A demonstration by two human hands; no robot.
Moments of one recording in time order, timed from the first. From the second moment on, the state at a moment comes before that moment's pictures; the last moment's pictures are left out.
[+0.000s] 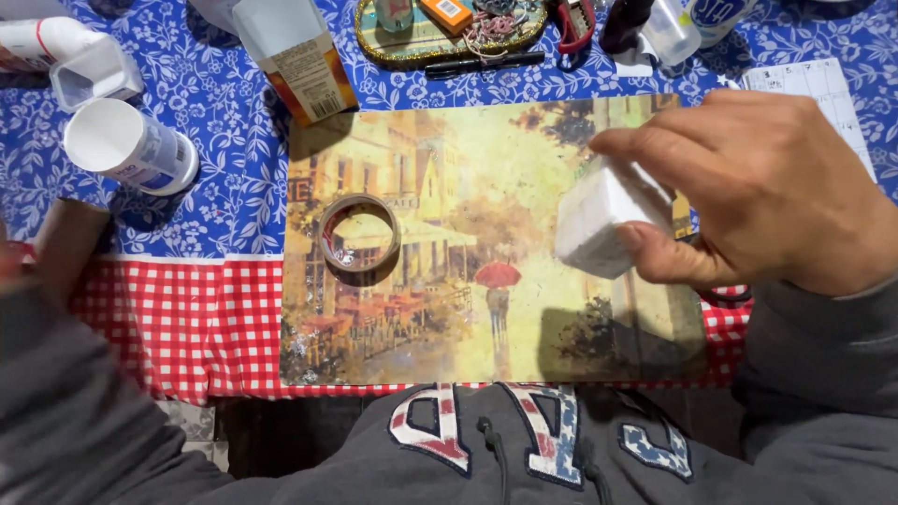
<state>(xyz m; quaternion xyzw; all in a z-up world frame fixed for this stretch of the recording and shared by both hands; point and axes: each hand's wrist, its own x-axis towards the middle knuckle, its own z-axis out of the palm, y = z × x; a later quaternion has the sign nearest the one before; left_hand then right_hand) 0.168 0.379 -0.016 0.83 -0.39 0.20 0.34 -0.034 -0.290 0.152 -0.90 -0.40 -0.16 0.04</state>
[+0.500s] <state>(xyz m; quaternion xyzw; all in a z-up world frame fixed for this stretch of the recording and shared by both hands) -0.022 -0.008 0.002 0.81 -0.38 -0.02 0.45 -0.062 -0.309 0.125 -0.90 -0.17 -0.23 0.33</state>
